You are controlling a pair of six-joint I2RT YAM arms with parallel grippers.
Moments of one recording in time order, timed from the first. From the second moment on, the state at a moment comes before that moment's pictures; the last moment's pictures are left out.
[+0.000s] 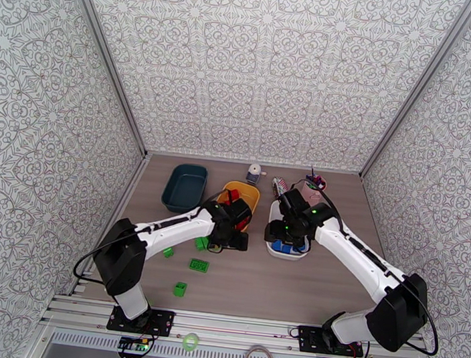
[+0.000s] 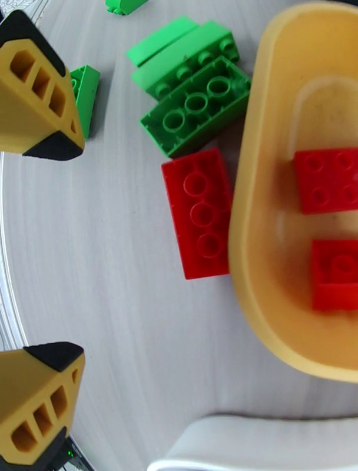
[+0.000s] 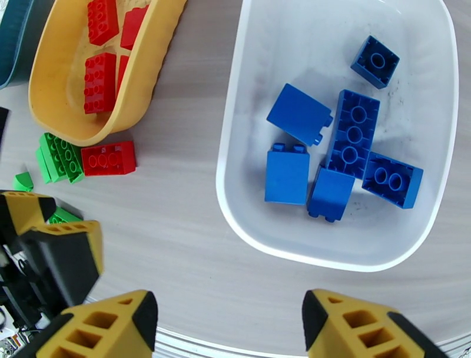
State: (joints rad) left arm -0.81 1.75 1.30 -0.93 0.02 -0.78; right arm 0.58 1.47 1.27 -1.04 -0.08 0.60
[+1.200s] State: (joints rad) left arm -0.75 1.92 1.29 -0.81 0.02 -0.72; right arm 0.56 1.52 1.36 -1.07 -0.08 0.60
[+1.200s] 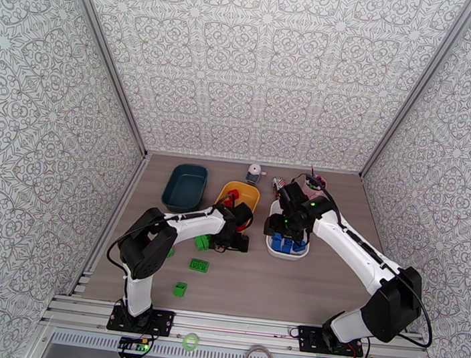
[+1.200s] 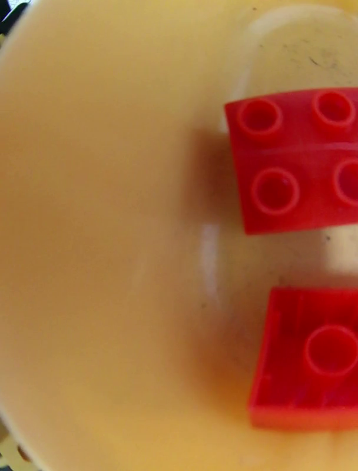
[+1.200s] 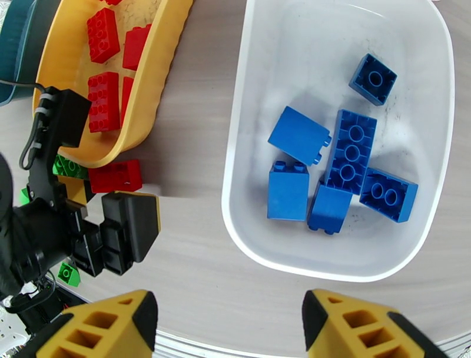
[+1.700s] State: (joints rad) left arm -0.75 1.95 1.31 -0.80 -0.02 -0.71; right arm 0.56 1.52 1.36 -1.09 -0.08 0.60
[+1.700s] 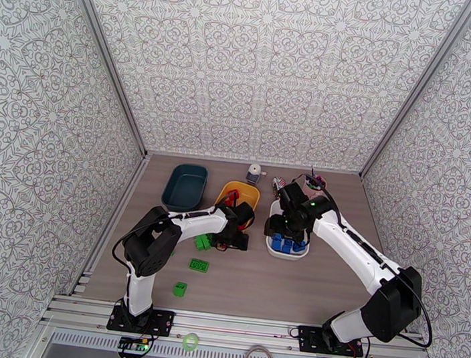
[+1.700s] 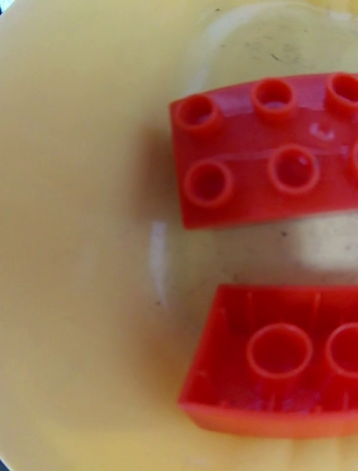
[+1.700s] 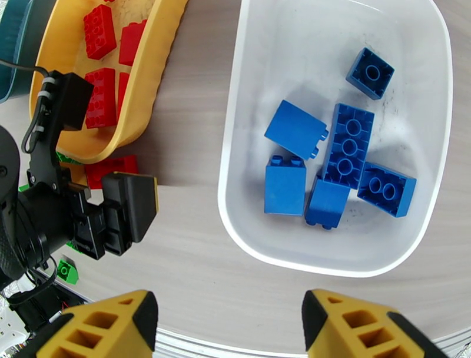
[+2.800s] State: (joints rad) left arm -0.81 1.63 1.21 -0.83 -0.05 -0.73; right arm 0.56 1.52 1.36 -1.06 -0.07 0.65
